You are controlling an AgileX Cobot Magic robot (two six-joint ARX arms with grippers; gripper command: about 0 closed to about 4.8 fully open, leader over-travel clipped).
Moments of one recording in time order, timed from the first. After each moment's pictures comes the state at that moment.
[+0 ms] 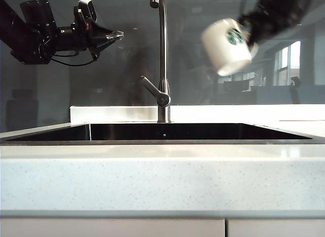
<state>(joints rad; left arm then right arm) -0.03 2.45 2.20 0.98 1.42 -1.03 0.07 1.68 1.49 -0.21 -0.12 -0.29</state>
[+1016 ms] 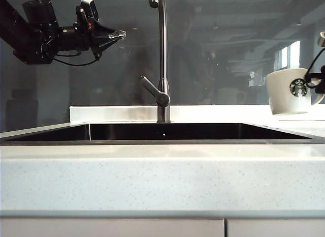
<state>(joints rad) -0.04 2.45 2.20 0.98 1.41 -1.03 -0.24 1.71 0.88 0.63 -0.22 -0.09</state>
